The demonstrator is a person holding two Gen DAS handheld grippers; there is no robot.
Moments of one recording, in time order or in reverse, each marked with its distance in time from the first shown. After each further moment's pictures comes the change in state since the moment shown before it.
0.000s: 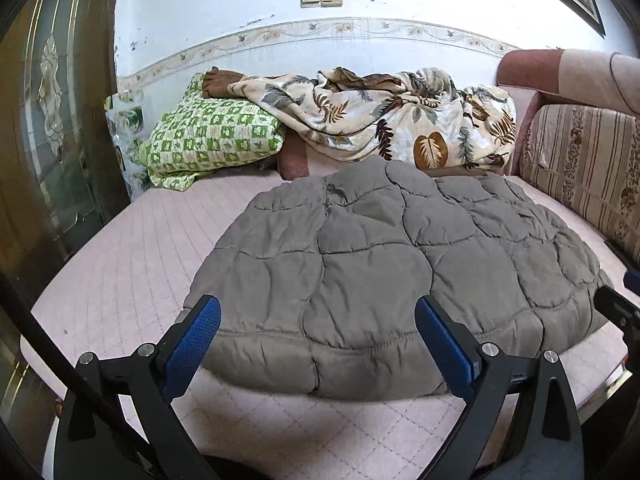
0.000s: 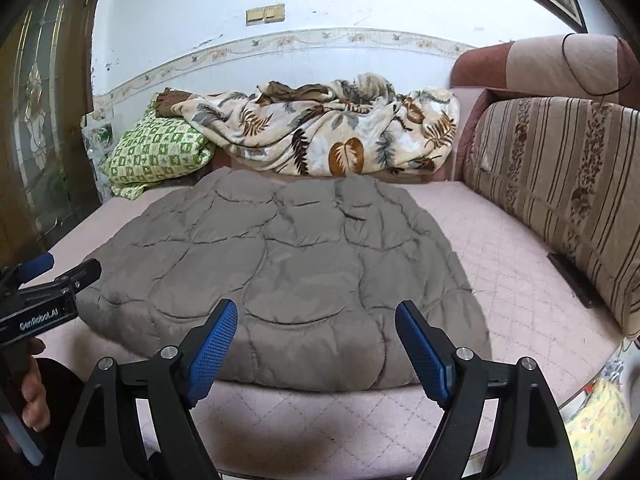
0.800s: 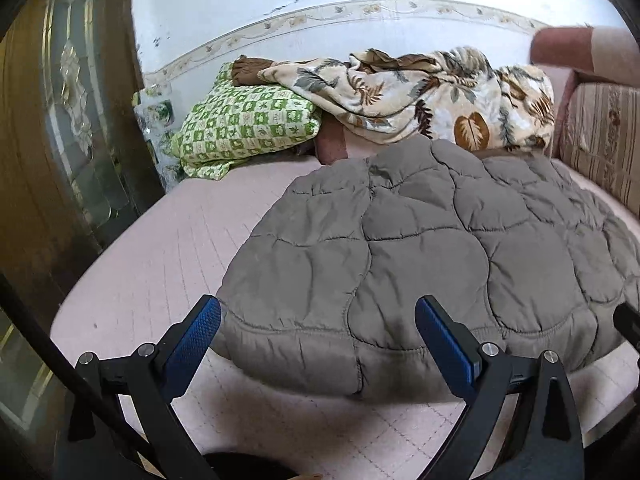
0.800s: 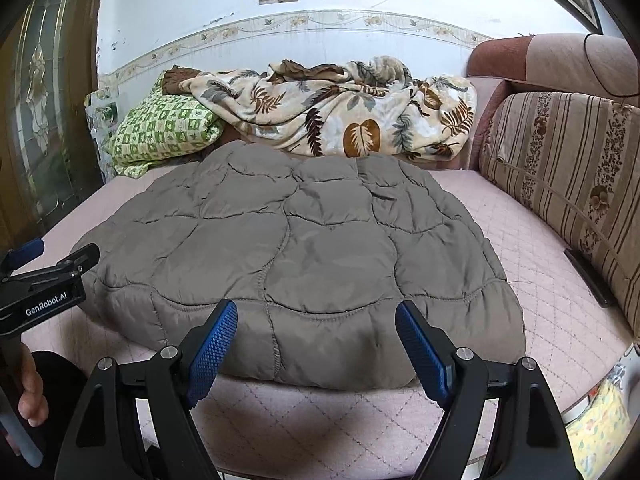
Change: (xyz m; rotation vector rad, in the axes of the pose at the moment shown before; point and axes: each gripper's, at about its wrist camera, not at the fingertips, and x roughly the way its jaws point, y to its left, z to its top) left arm 0.023 0.003 0.000 0.026 0.060 0.156; right arm 0.027 0.022 -0.007 -0.025 0.055 0.016
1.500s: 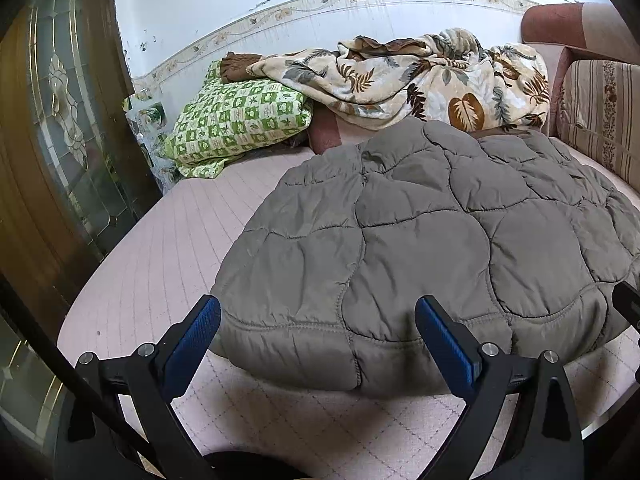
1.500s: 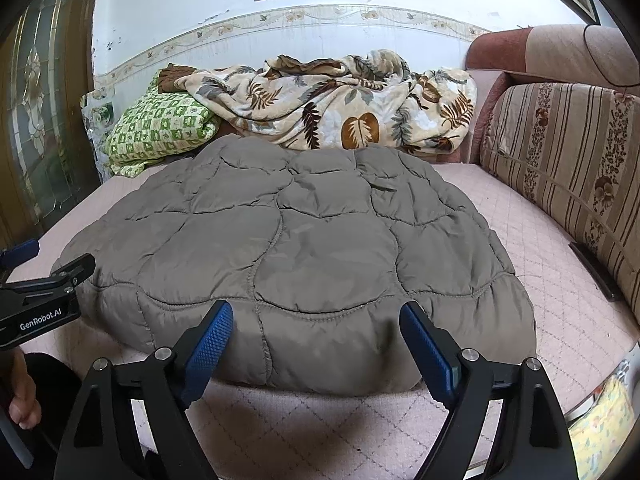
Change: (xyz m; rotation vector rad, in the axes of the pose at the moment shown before) left arm 0.009 -0.006 0.000 0.046 0.032 0.008; right arm 0.015 -0.004 -0.003 0.020 0.011 -0.001
